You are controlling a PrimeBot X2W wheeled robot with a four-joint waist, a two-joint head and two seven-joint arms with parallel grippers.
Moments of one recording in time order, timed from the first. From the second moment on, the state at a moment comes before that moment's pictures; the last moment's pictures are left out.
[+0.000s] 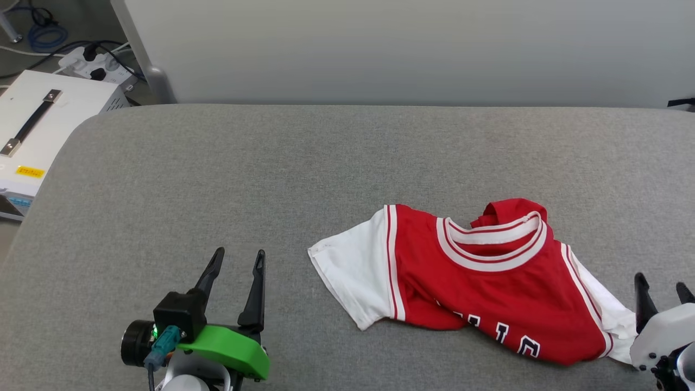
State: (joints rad) left arm -0.05 0.09 -0.10 0.20 -0.18 -0.12 -0.26; right arm -0.05 -0.10 -0.35 0.17 0.16 0.13 0.21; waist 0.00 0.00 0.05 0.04
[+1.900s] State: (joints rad) left arm -0.41 0.50 -0.48 0.23 -0.72 -0.02 0.49; right arm -0.03 -0.10 -0.12 0.02 0.17 0.13 0.15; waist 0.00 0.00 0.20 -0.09
